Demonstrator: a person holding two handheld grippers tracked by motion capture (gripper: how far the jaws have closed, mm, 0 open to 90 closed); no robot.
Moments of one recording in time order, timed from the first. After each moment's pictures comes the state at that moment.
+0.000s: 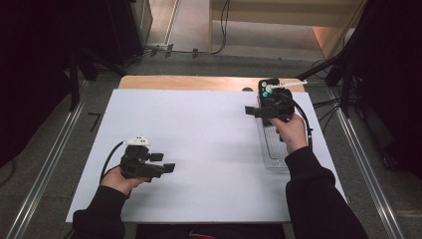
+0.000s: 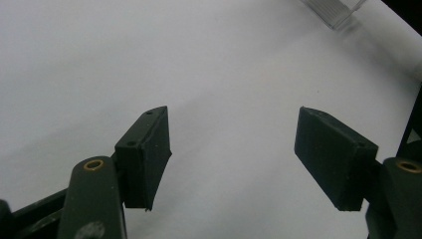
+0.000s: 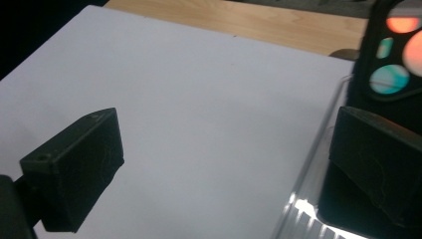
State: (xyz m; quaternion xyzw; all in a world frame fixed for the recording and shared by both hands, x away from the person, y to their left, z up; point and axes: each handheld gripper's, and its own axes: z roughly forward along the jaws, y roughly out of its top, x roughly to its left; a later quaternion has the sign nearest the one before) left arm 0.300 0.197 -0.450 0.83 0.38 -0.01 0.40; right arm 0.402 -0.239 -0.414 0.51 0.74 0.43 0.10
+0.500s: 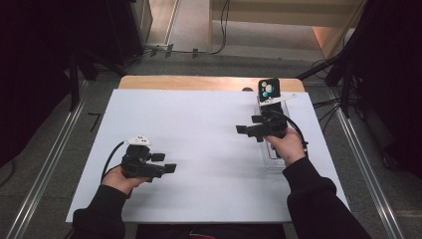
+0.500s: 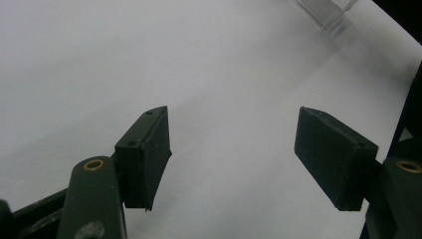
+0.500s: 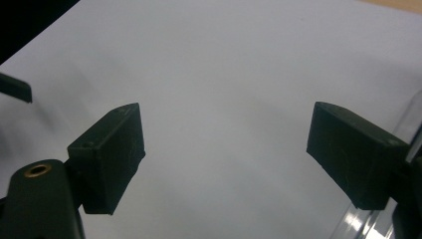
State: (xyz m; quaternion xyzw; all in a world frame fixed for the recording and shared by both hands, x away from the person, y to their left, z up) left arm 0.300 0.194 -0.449 0.84 0.38 -0.02 0.40; right arm 0.361 -0.210 -0.423 0.45 0.79 0.41 0.05
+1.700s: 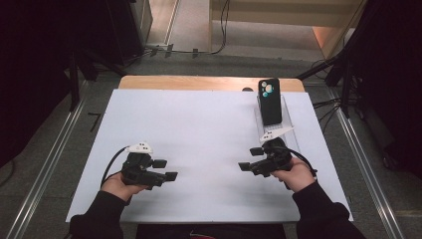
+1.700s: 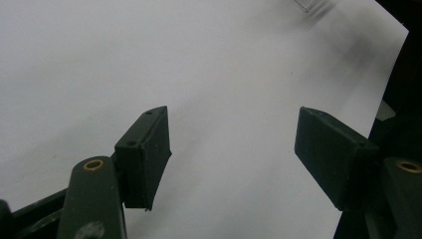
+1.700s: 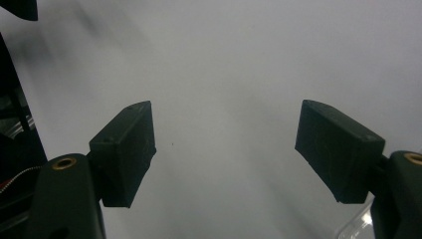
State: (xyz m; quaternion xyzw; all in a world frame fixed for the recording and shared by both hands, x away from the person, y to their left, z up) left arm 0.282 0.193 -0.452 0.85 0.35 -0.03 0.40; right arm 0.285 -0.209 -0.450 0.39 0.84 0.38 0.01
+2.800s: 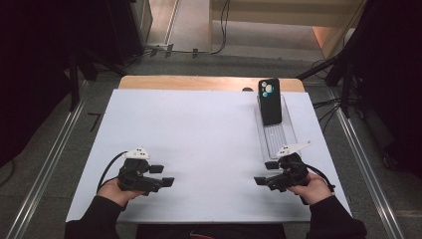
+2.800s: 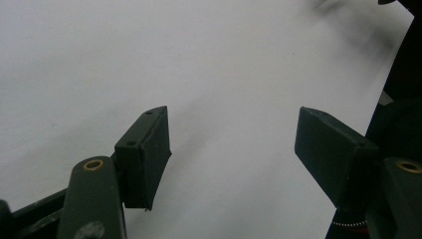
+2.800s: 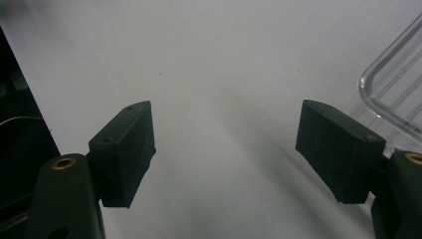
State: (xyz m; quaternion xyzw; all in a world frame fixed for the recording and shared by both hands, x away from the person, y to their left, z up) left arm 0.273 0.202 -0.459 0.85 0.36 -0.03 0.39; right arm 0.251 -0.246 -0.471 0.41 0.84 0.36 0.00
